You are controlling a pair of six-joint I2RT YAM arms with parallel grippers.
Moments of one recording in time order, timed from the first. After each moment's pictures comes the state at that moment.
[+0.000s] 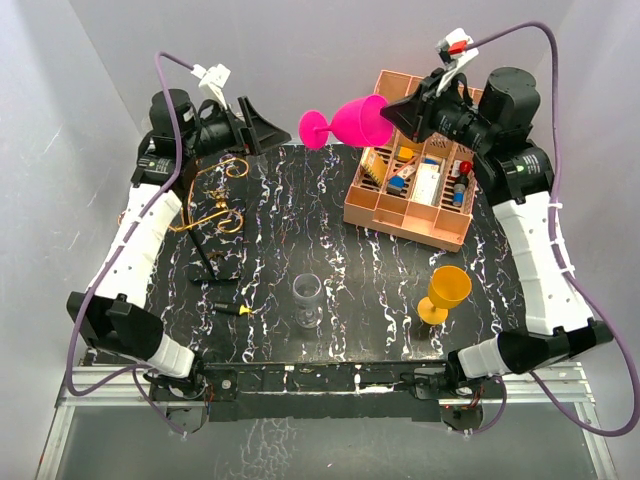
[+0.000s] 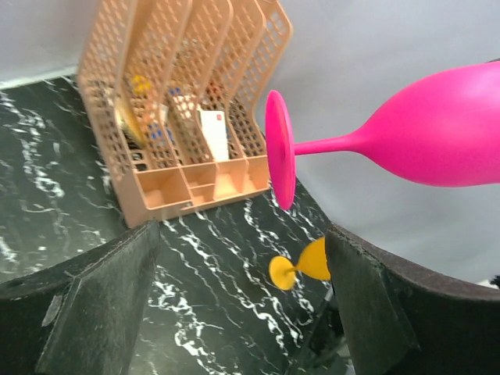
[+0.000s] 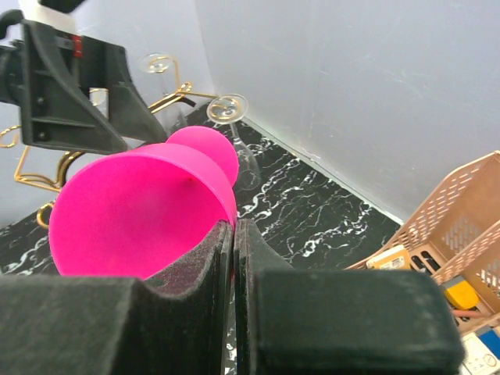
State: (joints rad) left arm -0.21 1.50 1.66 -0.32 0.72 -0.50; right arm 0.25 1.42 1.88 -0.47 -0.56 0.06
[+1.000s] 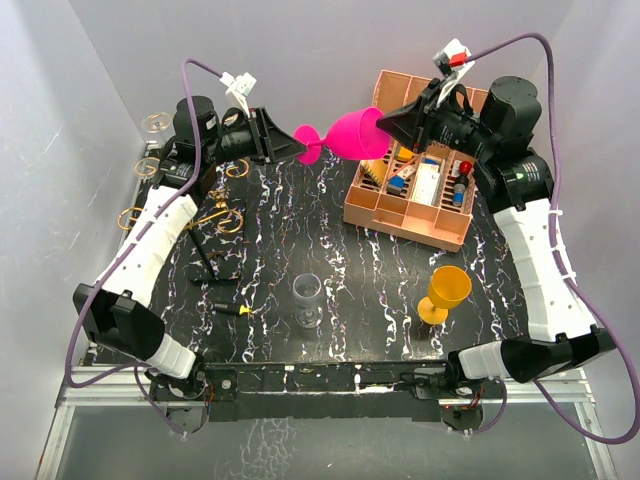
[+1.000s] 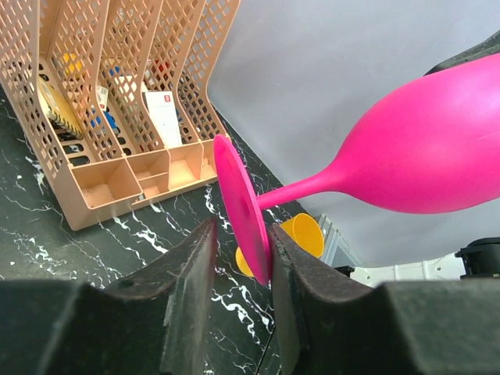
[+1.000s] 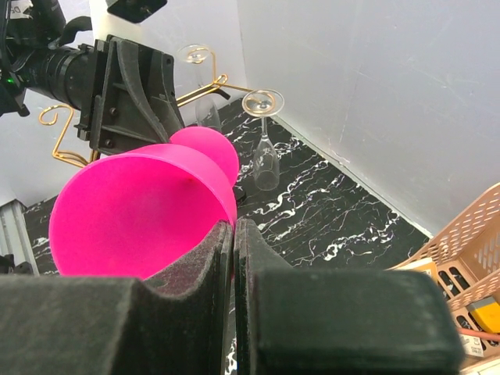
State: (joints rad) left arm -0.32 1.51 1.59 -0.20 0.78 -0.59; right arm 0.23 1.36 1.78 -0.41 -0.70 0.08
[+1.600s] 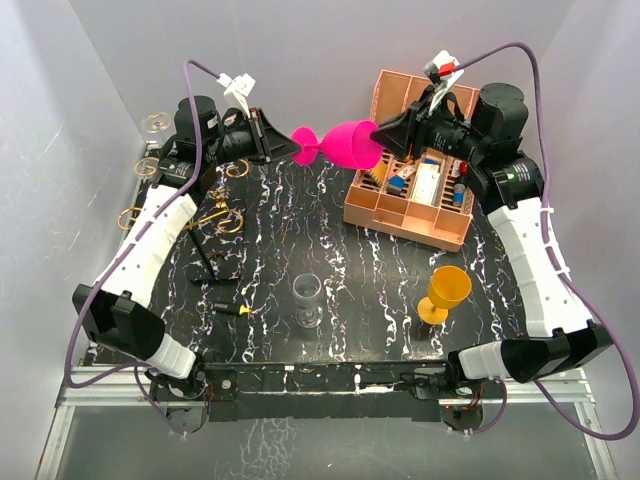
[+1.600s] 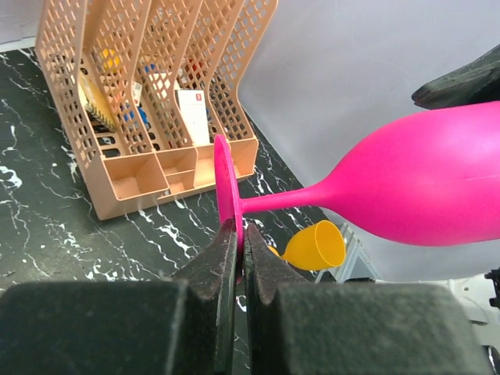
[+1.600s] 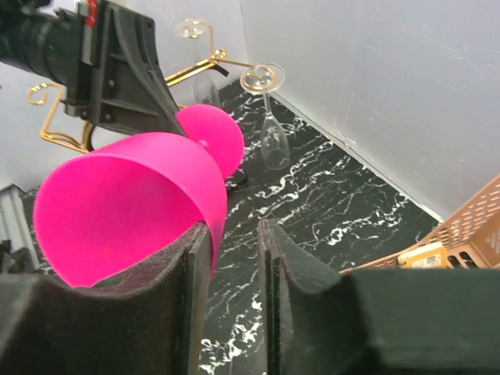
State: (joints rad) left arm -0.32 1.52 1.60 -0.27 0.70 -0.55; right arm 0.23 1.36 1.72 -0.40 -0.71 0.07
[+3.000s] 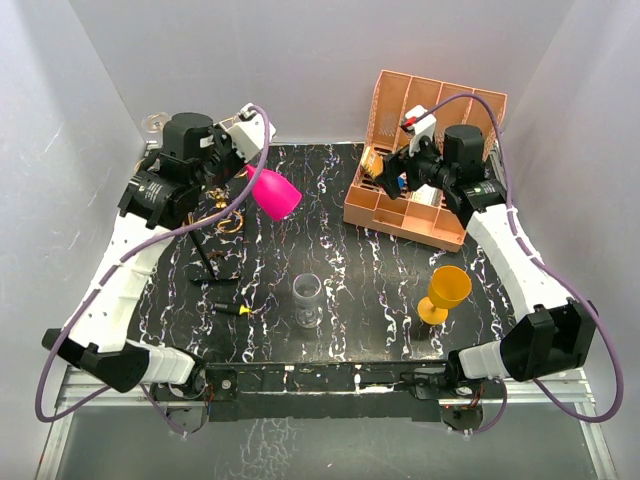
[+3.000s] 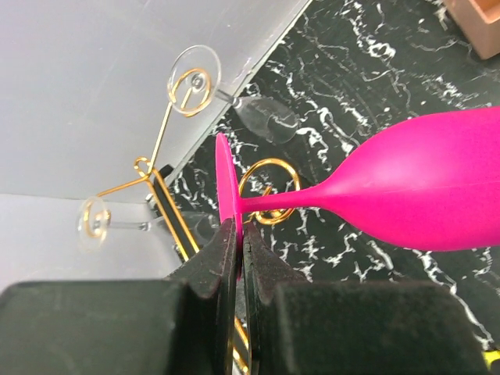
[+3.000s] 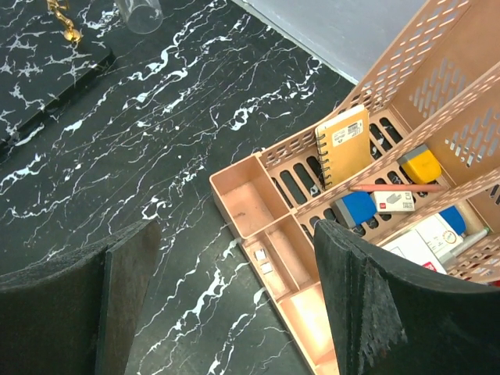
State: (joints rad) left arm -0.45 1.36 1.73 -0.82 -0.09 0.64; right arm 0.20 1.37 1.34 -0.35 -0.44 -0.23
